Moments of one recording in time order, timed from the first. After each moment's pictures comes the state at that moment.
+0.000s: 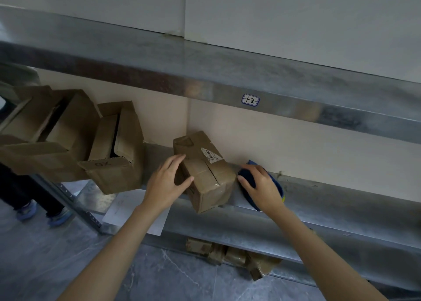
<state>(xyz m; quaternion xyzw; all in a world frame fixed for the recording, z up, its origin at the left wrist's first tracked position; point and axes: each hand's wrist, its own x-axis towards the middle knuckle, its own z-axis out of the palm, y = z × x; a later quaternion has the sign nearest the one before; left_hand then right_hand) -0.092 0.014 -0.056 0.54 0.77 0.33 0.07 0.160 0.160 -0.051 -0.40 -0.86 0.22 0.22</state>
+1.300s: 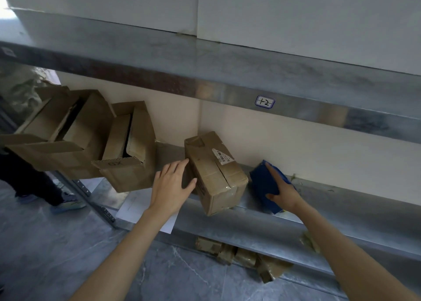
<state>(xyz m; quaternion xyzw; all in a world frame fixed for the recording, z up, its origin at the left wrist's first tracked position) -0.089 0.002 -0.049 0.51 0.83 0.23 0.01 0.183 0.203 -0.064 -0.48 -0.83 0.30 0.00</state>
